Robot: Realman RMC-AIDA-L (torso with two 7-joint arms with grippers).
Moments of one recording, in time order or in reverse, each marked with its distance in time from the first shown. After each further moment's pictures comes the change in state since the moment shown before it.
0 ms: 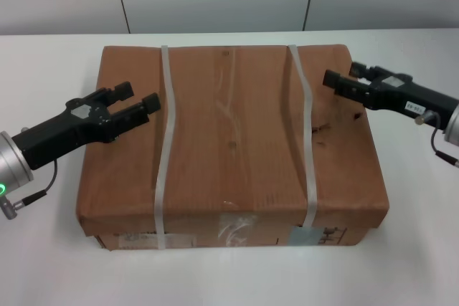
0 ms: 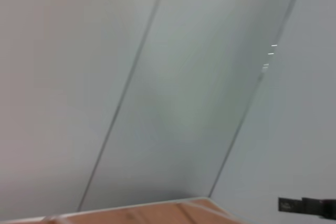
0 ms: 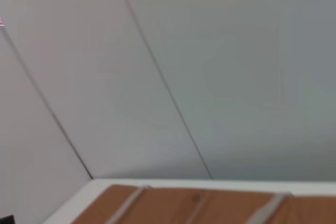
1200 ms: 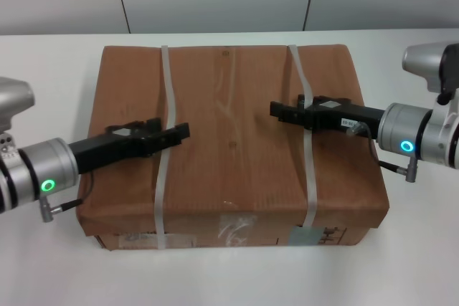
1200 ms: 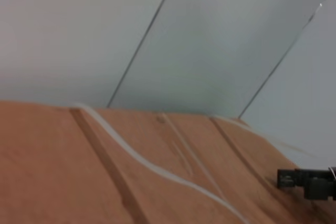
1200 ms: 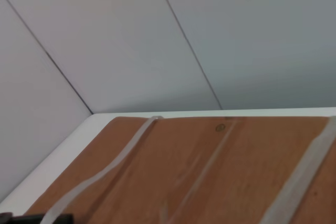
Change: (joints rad) left arm -0.121 -0.010 0.137 -0.106 0.033 -0.264 -0.165; right arm 0.167 0.007 -0.143 0.214 0.000 0.251 0.048
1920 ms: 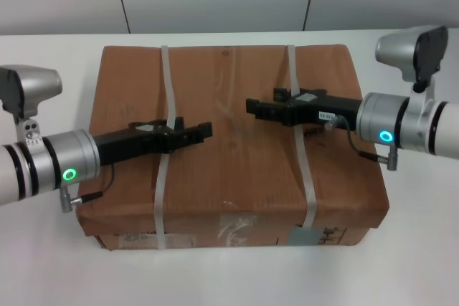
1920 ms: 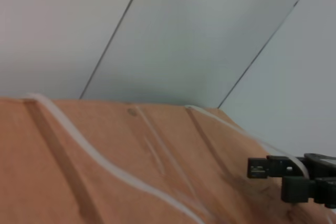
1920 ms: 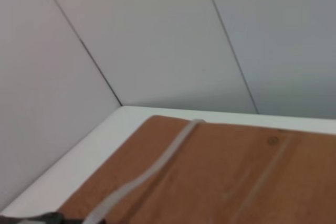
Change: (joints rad) left arm -0.076 -0.003 0.050 -0.036 0.005 -0.009 -0.059; right arm 0.074 0.001 -0.032 0.038 0.007 -0.008 -0.034
